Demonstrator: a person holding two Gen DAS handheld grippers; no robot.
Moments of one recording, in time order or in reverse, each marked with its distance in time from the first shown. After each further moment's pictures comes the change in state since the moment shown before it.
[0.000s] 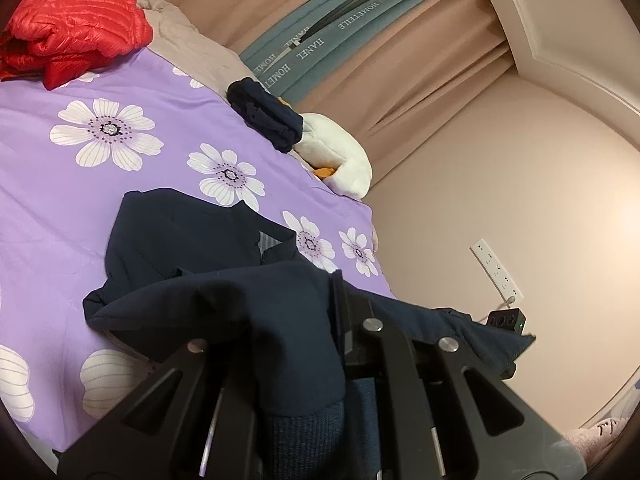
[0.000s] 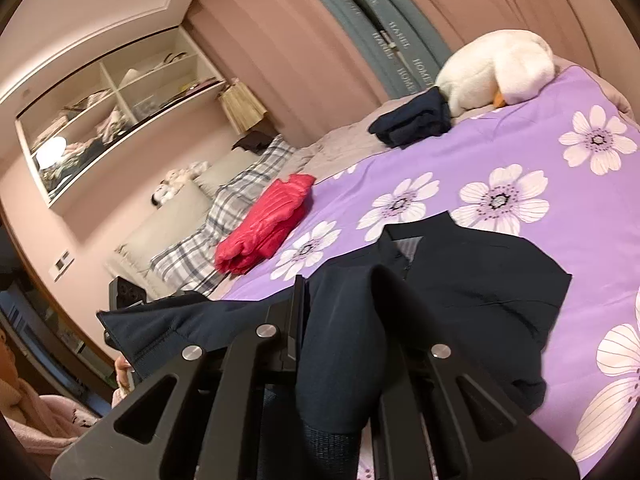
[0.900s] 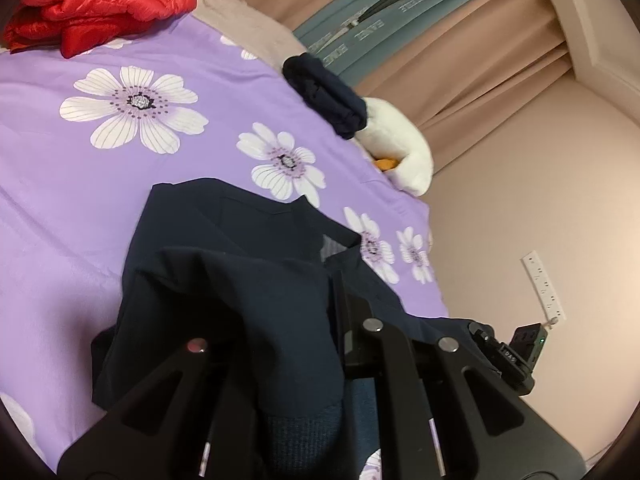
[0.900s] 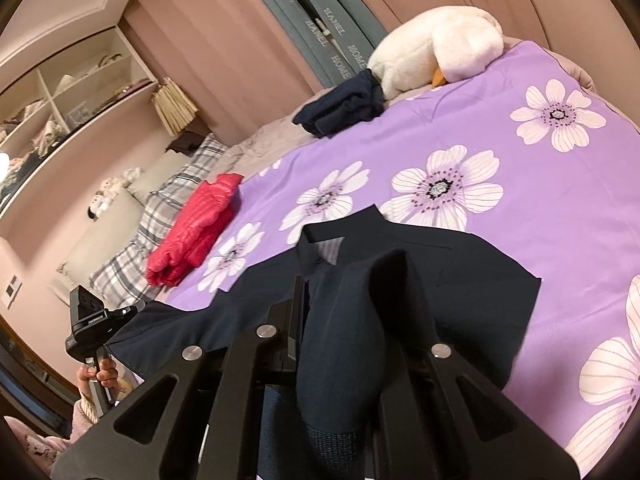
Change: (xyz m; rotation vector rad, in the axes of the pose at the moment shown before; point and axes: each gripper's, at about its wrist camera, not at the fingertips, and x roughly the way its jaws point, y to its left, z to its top) left arm 0.092 0.066 0.031 -0.087 0.076 0.170; right arm 0.068 -0.074 0.012 0.088 0.033 -0.195
